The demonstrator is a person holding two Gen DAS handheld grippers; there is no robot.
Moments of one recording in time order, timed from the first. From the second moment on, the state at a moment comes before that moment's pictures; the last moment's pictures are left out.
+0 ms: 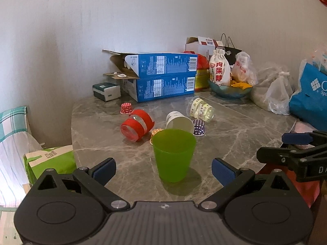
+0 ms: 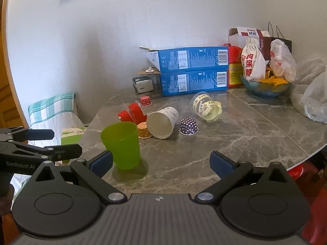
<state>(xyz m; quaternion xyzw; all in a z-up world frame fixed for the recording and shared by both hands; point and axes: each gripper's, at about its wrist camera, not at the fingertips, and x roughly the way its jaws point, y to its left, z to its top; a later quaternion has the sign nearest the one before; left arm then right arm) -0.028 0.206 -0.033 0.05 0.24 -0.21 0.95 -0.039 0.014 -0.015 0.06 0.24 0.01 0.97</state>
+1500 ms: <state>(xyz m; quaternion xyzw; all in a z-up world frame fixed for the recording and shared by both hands) -0.028 0.203 -0.039 0.04 0.26 -0.21 0.94 -0.035 0.017 -0.019 0.07 0.23 0.02 0.97</state>
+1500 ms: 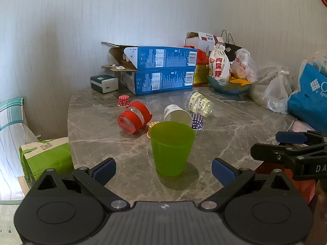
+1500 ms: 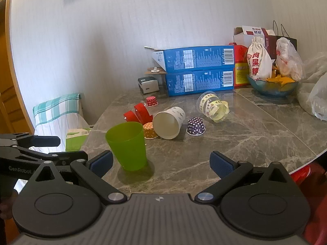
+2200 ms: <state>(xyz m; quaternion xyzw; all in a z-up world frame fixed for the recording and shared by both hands) -0.027 0.200 -0.039 0.03 0.26 -0.22 0.94 -0.037 0.012 -0.020 0.08 0.24 0.02 0.97</state>
